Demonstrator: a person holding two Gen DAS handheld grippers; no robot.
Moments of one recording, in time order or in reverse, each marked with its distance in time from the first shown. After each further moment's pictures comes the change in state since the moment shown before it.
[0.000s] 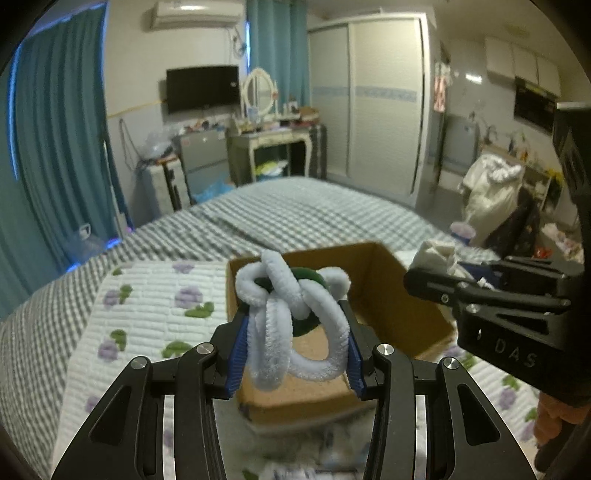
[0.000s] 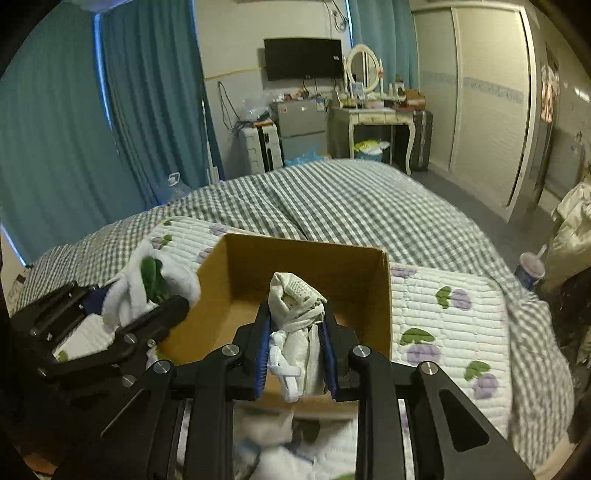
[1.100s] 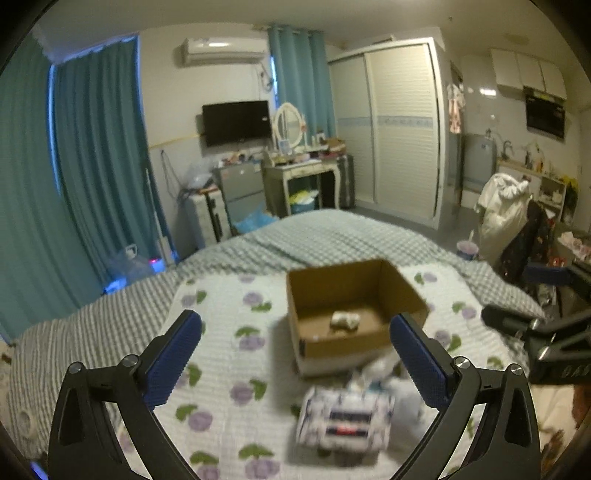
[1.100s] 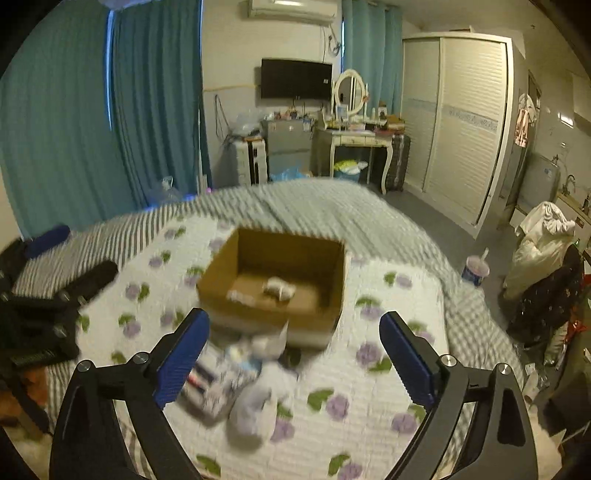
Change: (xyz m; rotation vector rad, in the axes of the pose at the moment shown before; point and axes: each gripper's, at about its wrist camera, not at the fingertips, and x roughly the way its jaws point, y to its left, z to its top) left arm -0.171 0.009 -0.028 -0.004 -0.117 0.138; right arm -0.162 0.037 -0.069 -0.060 -0.060 -0.107
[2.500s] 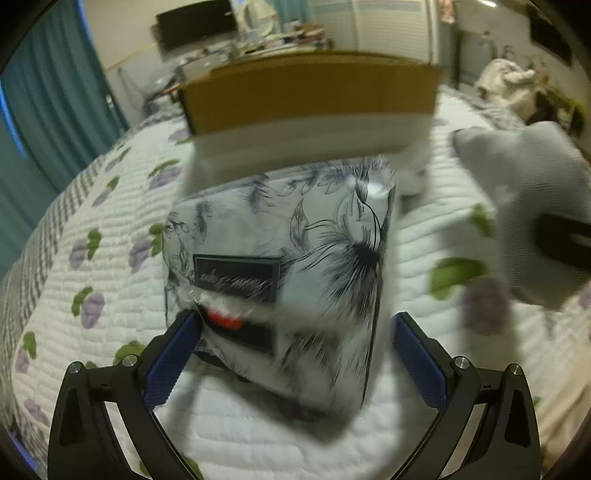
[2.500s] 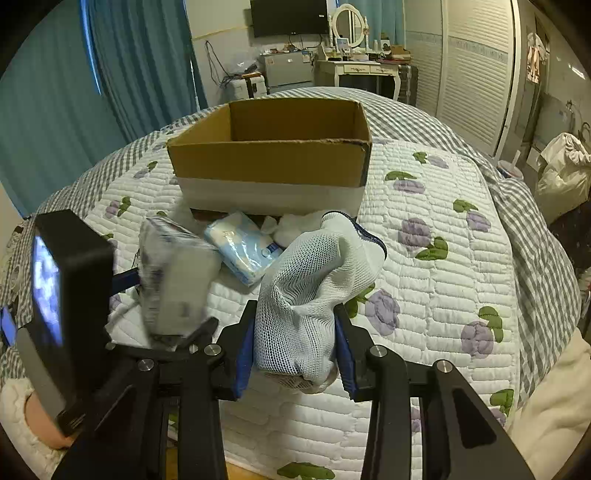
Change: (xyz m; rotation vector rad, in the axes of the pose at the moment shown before) left arm 0.135 -0.073 -0.169 0.108 0.416 0.004; right arm 0.099 -0.012 -0.123 0.085 0.214 0.071
